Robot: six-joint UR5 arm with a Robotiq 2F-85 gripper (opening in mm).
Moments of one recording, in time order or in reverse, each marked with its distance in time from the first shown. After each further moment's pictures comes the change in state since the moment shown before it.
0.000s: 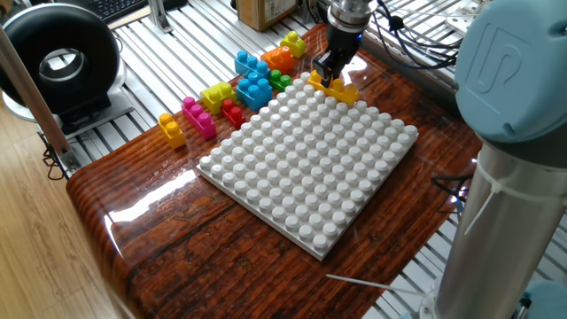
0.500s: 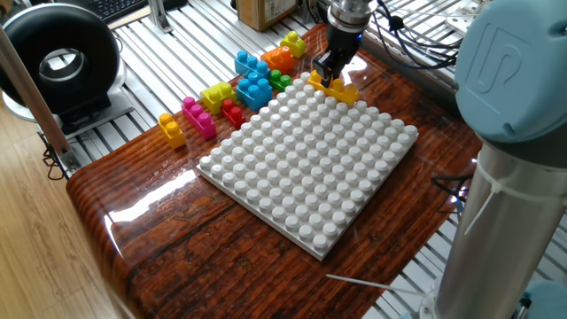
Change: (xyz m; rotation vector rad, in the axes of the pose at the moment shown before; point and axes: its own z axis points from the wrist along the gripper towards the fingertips) arm 0.001 0.001 0.001 0.001 0.003 0.005
